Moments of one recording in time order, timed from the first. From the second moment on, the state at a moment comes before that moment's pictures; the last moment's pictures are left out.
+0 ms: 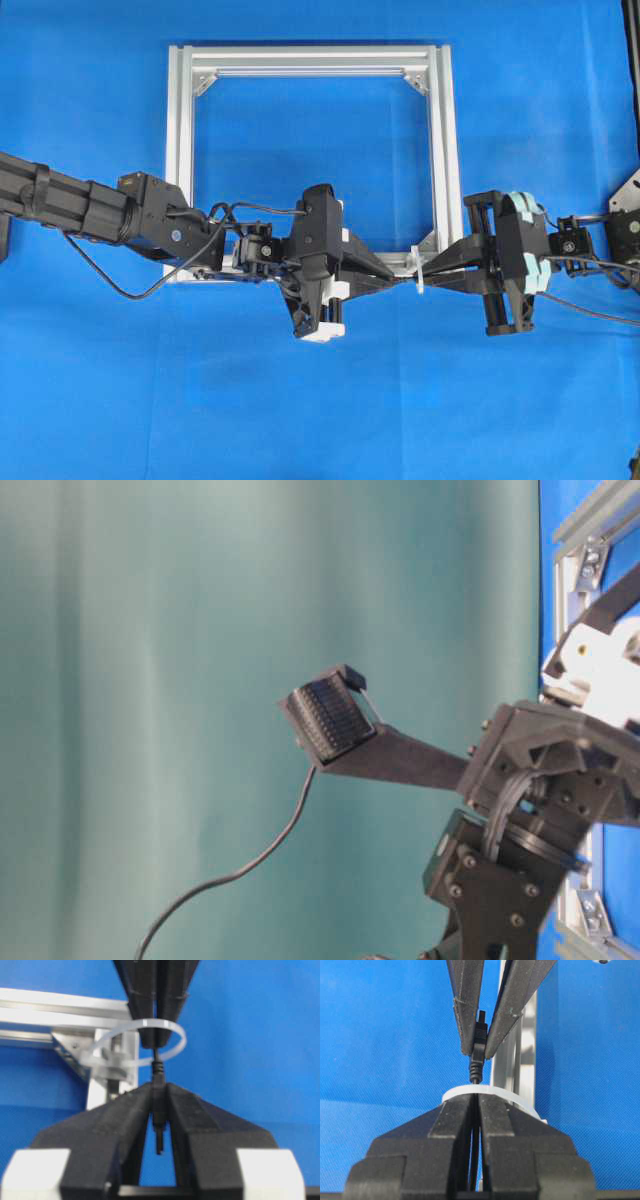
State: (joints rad) left arm -0.13 0.40 0.46 -0.10 -0.51 -0.11; right arm 0.22 -0.12 1.17 0.16 -0.61 0.09
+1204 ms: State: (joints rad) left arm -0.13 0.21 0.72 -0.10 -0.51 -0.11; right arm 0.22 -0.19 1.16 0.17 -0.50 0.10
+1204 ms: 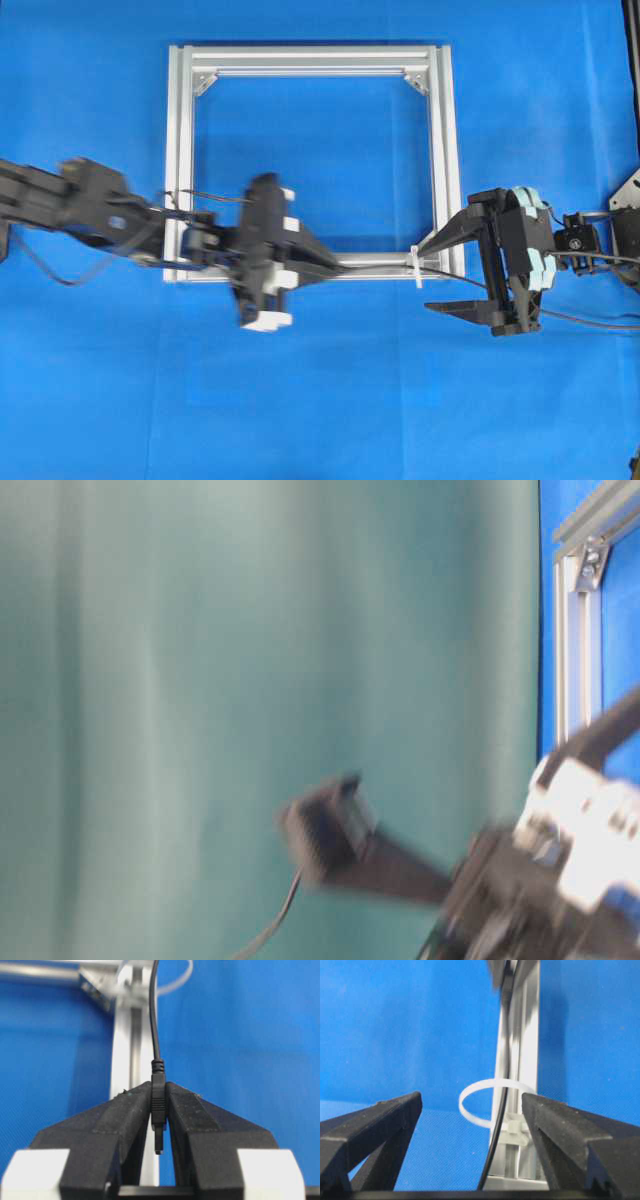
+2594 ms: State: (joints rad) left arm -0.16 -0.23 1.24 -0.10 -0.45 -0.14; right arm 0.22 -0.20 1.16 0.17 -0.50 0.10
